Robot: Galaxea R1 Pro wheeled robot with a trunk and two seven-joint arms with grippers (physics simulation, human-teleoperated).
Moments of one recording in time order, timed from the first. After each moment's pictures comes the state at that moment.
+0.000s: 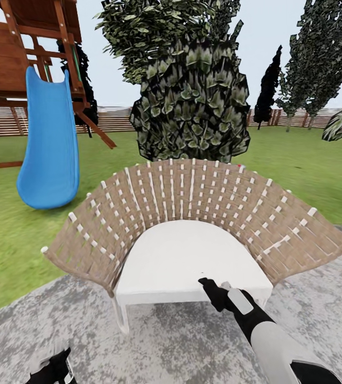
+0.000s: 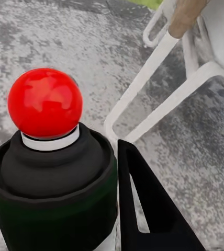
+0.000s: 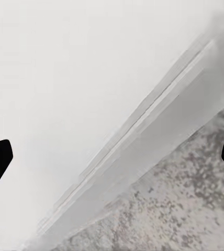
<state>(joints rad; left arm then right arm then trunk) -0.05 0.19 0.23 -0.89 0.45 0.02 -0.44 -0.74 0.08 -0.15 -0.37 -0.87 0.37 -0.09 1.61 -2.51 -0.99</state>
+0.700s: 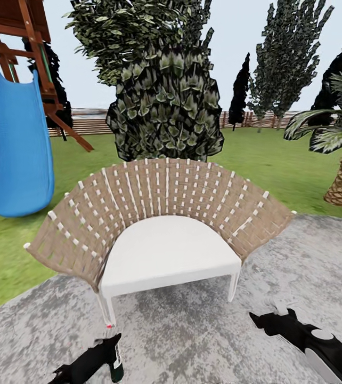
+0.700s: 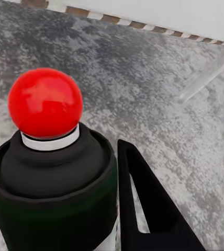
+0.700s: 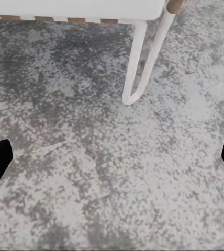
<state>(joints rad) -0.11 0.13 -0.10 -1.03 0.43 0.15 -0.42 -0.17 -0.55 0.37 -1.42 -0.55 0.48 -0.09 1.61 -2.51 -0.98</state>
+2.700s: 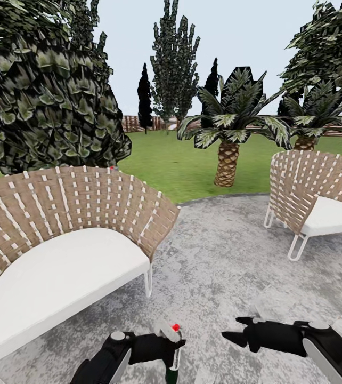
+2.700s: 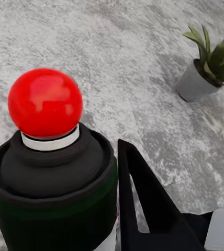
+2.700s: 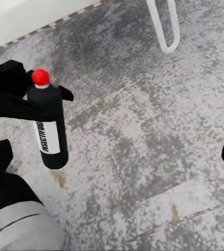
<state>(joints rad) -0.39 -0.10 -0.28 -0.74 0.00 0.19 -0.82 -0.19 -0.50 0.30 -1.42 -0.51 0.61 0.67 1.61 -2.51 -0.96</state>
